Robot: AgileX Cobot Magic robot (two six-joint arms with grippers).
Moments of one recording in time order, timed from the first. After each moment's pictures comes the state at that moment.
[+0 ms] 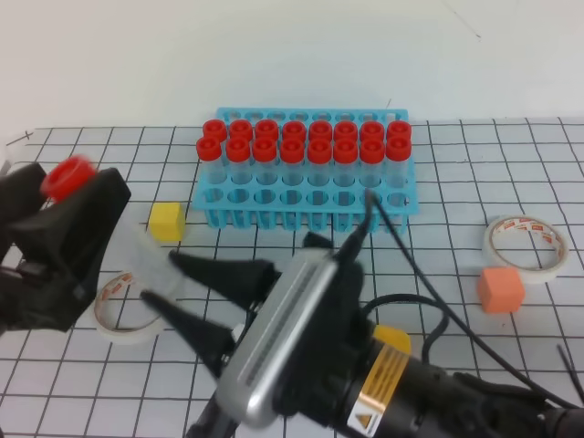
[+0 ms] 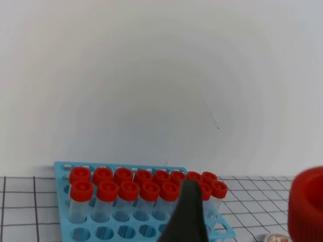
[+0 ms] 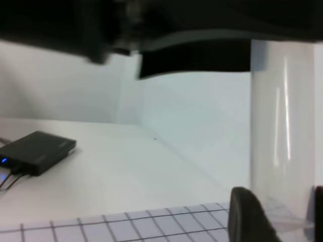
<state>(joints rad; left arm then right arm) -0.52 0.68 -0.56 -0.50 -0.16 0.13 1.09 1.62 -0.83 0.05 -0.92 -0.27</state>
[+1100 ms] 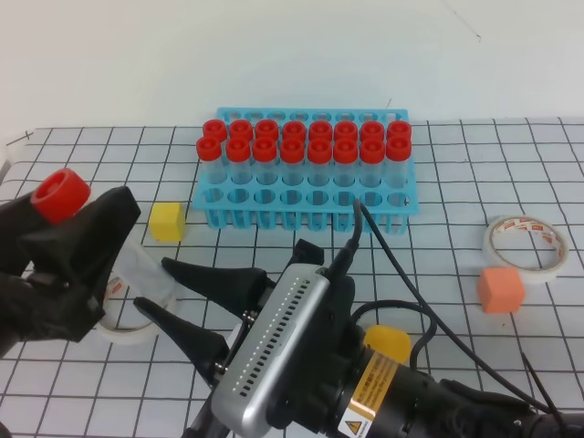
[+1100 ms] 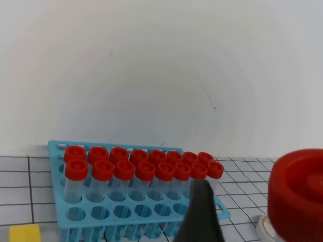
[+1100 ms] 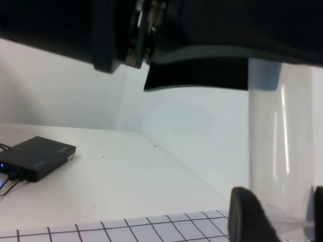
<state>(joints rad) -0.52 0.68 -0.56 -0.49 -0.12 0.10 1.09 1.67 -0.83 0.01 -0.99 -0.27</state>
